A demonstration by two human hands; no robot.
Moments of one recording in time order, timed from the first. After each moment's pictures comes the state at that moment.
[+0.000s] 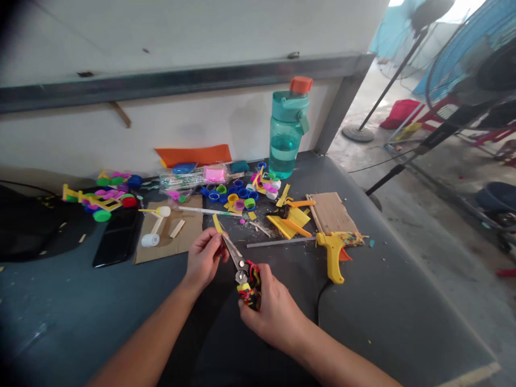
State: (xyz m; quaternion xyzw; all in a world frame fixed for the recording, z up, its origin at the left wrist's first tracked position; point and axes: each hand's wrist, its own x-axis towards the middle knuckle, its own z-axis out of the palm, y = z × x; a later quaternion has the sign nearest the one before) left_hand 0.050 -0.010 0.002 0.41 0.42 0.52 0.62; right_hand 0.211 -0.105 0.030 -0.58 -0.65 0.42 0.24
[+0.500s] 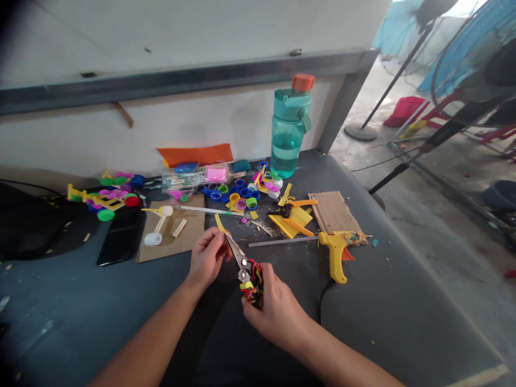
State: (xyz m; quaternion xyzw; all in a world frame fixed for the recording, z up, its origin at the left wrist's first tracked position) left_hand 0.053 -0.011 0.006 0.39 0.41 0.53 0.64; right_hand 0.210 -0.106 0.030 -0.59 -0.65 0.42 0.23
